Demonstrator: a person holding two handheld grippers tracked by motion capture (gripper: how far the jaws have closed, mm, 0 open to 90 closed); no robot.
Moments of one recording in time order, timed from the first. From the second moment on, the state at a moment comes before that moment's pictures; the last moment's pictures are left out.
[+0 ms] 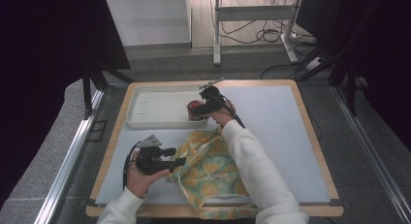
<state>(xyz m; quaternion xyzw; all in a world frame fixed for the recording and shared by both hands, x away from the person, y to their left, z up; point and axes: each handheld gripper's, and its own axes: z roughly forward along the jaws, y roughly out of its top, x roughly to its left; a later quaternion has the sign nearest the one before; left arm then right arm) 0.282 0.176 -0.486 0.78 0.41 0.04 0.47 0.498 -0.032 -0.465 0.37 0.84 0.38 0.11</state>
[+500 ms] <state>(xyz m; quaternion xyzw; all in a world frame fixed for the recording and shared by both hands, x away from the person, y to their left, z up) 0.285 0.179 -0.486 0.78 0.42 0.04 0.47 0.459 -0.062 -0.436 0.34 0.83 0.43 0.11</state>
